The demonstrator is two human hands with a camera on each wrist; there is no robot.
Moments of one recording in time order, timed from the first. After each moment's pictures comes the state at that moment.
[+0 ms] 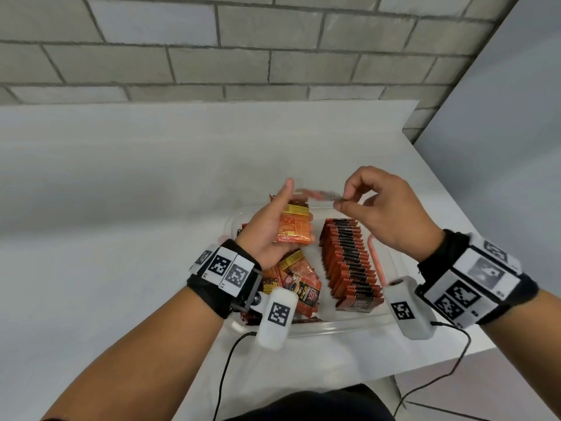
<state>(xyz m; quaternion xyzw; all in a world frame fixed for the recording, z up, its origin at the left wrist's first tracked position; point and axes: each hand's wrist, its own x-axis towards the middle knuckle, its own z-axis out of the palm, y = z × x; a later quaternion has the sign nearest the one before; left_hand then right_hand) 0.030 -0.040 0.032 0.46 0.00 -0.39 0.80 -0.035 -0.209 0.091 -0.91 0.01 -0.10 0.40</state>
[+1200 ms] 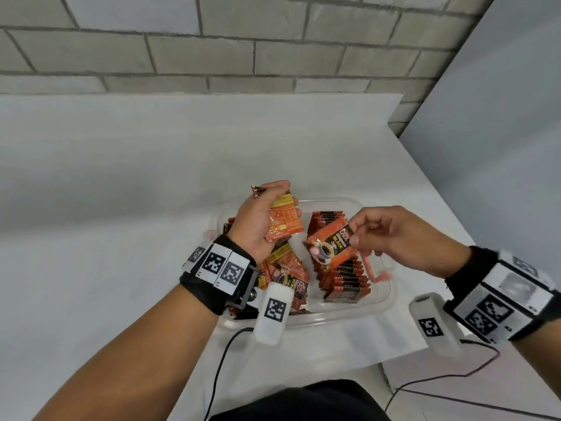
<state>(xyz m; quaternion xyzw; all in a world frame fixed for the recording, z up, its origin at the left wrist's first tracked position) 0.028 -0.050 0.027 0.43 0.05 -0.31 0.85 -0.079 -0.241 0.082 -0.86 0.08 0.12 0.49</state>
